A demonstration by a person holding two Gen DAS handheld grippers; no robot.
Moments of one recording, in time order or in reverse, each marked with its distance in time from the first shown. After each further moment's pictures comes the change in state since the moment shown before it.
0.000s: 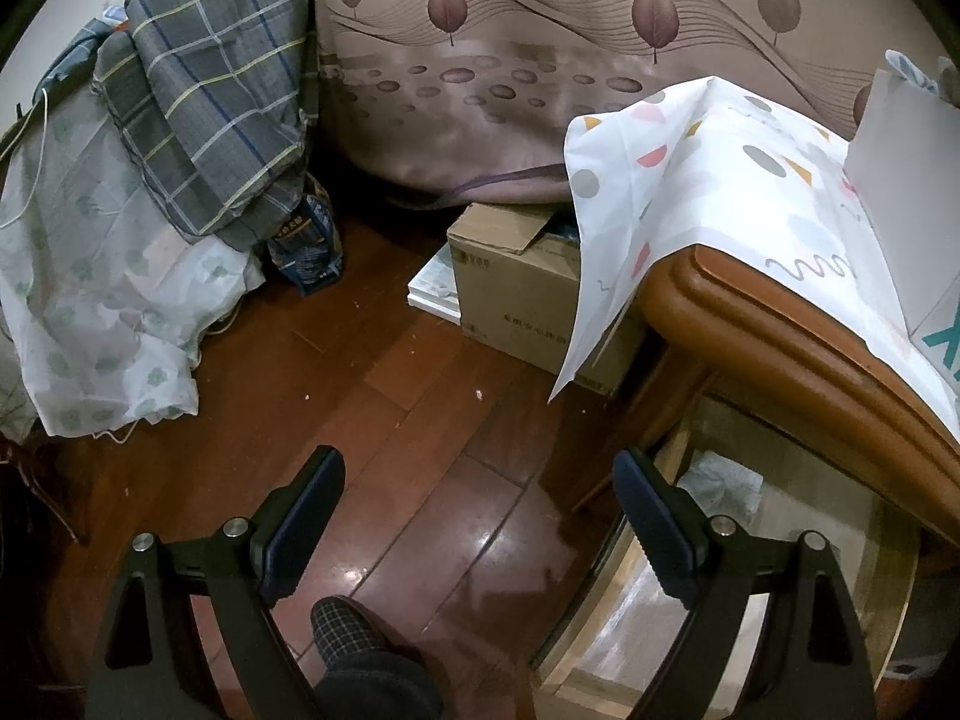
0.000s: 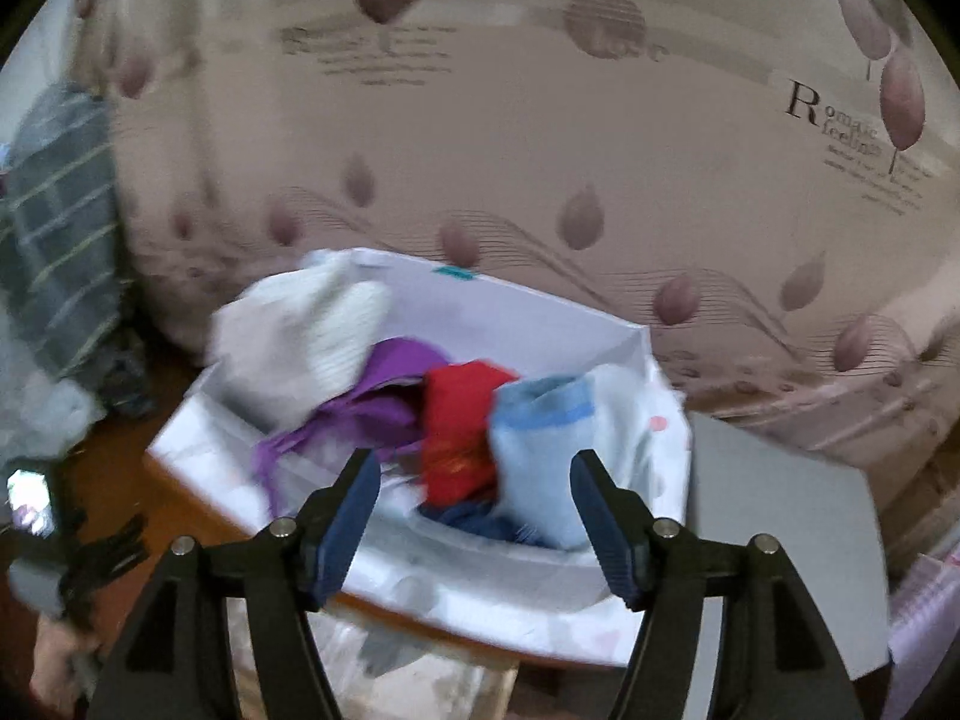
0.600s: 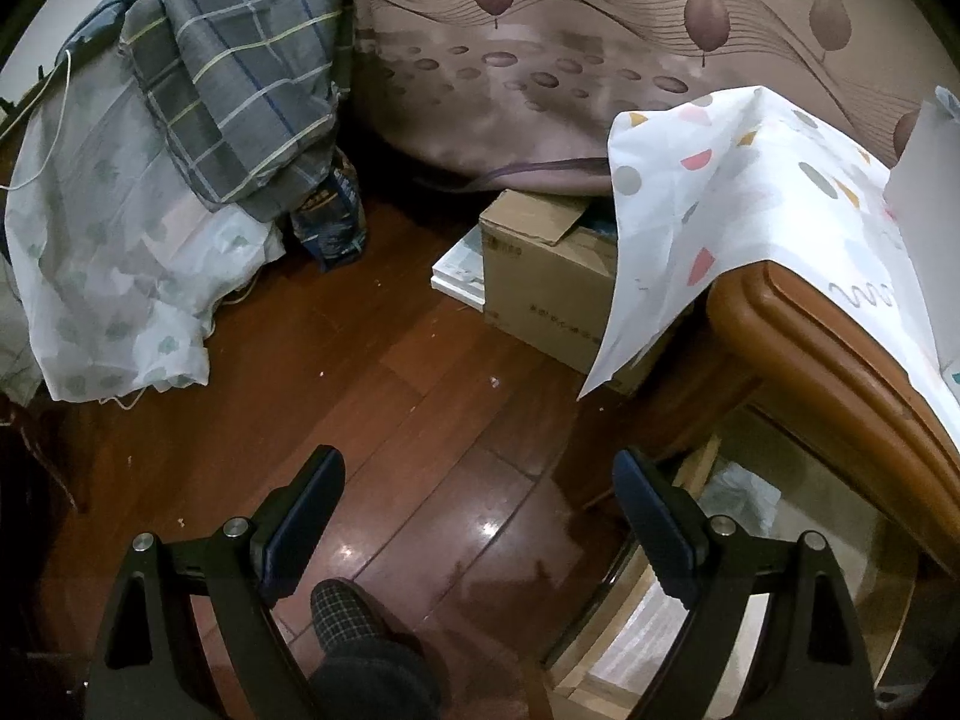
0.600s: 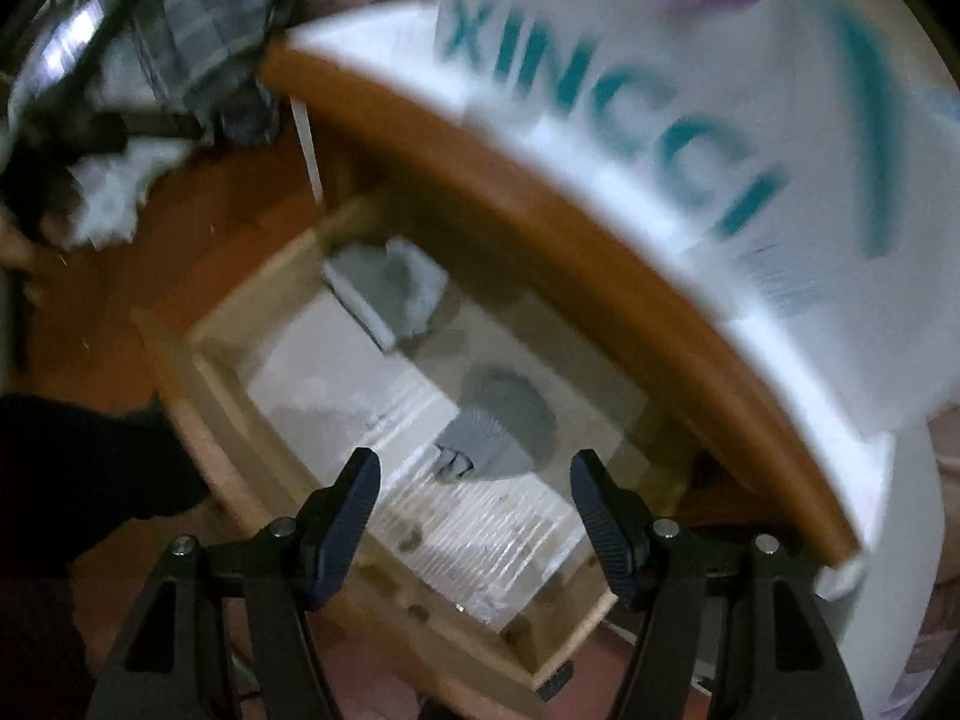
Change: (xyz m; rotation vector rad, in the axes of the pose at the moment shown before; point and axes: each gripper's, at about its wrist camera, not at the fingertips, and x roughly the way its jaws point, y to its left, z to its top) left arm 0.008 0.022 0.004 -0.074 0.041 0.023; right arm 0.133 0.094 -0.172 -0.400 0.427 0.214
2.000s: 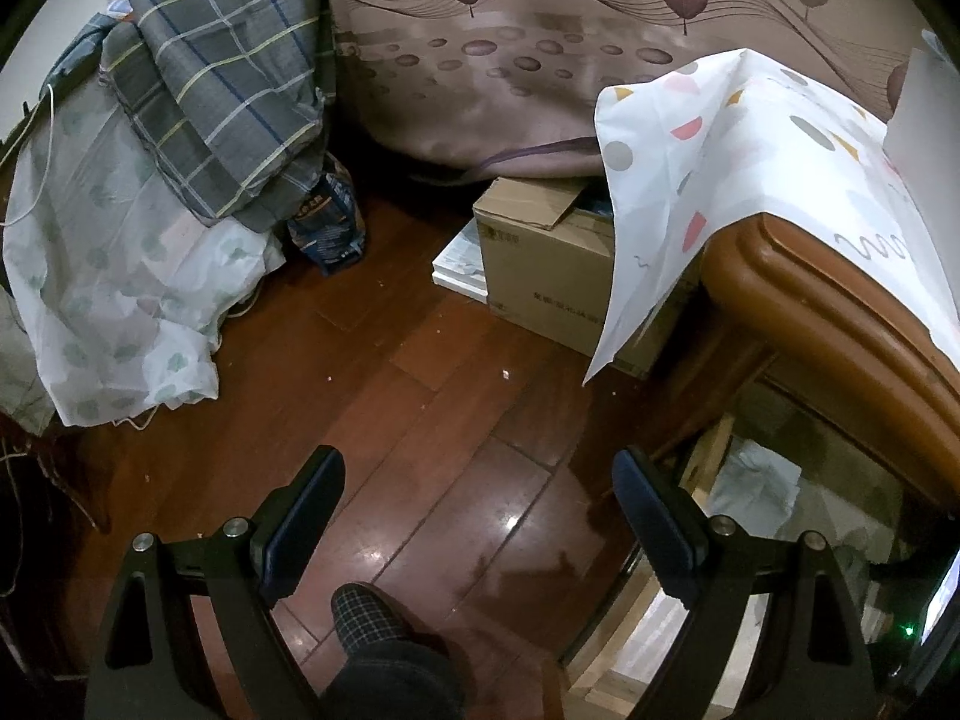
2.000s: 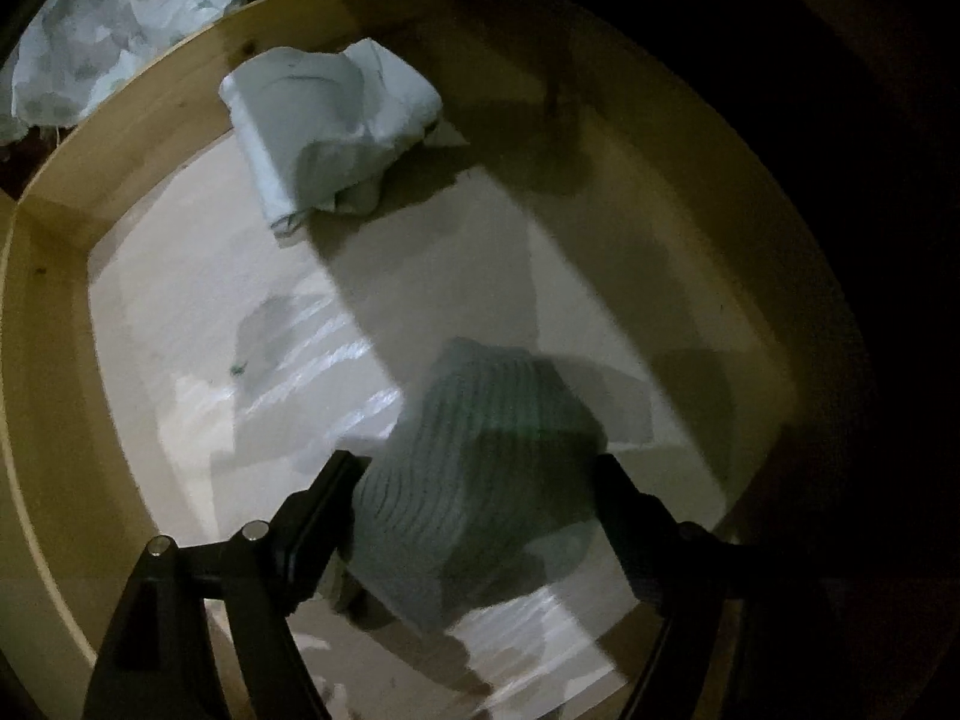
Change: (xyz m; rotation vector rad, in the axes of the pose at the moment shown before) left arm 0.010 -0.012 -0.002 0.077 0.014 0.031; right arm 0.217 -0.057 -0.038 -0.159 0.120 0.128
